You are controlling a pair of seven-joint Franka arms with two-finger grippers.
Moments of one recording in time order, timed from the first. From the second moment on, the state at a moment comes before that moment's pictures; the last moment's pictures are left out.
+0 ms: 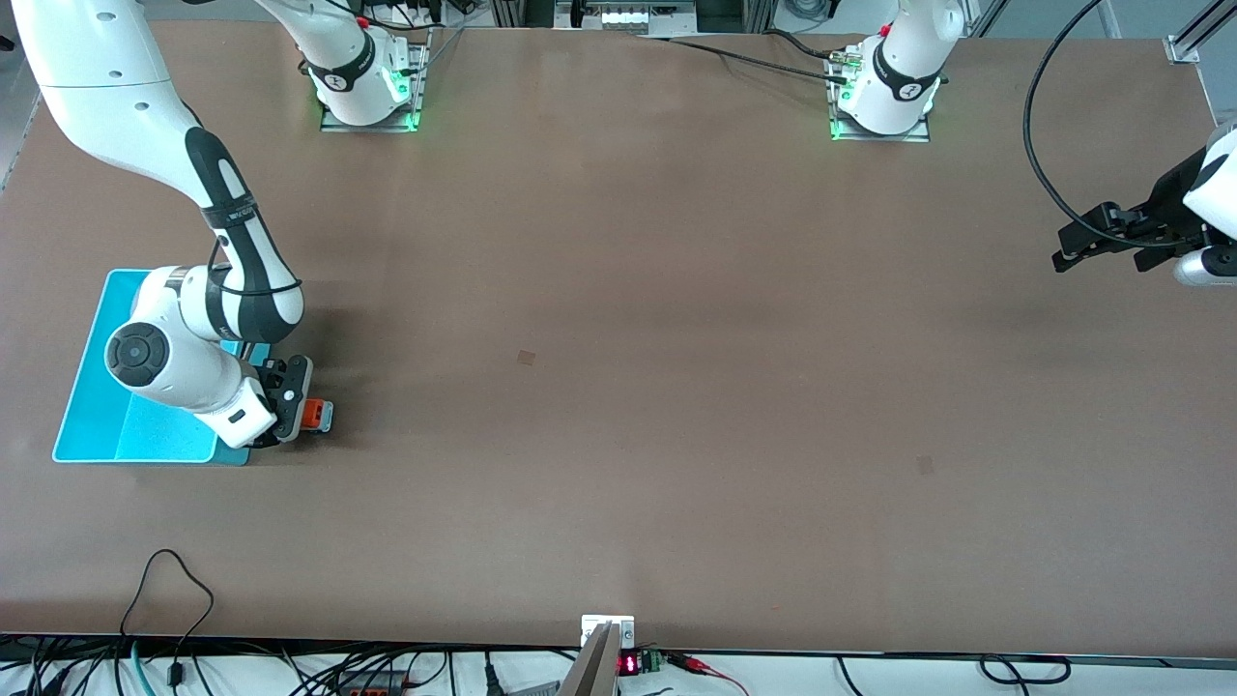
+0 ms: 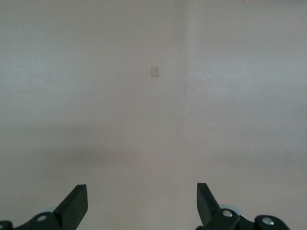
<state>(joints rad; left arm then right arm) 0.08 0.00 -0.05 -1.66 -0.04 1.67 -0.04 -0.03 0.65 0.02 -1.74 -0.08 2.39 -1.45</state>
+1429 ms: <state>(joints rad) 0.08 -0.02 -0.05 -1.66 -0.04 1.63 -0.04 -0.15 0.44 -0.18 -1.57 -0.01 1.85 -0.44</state>
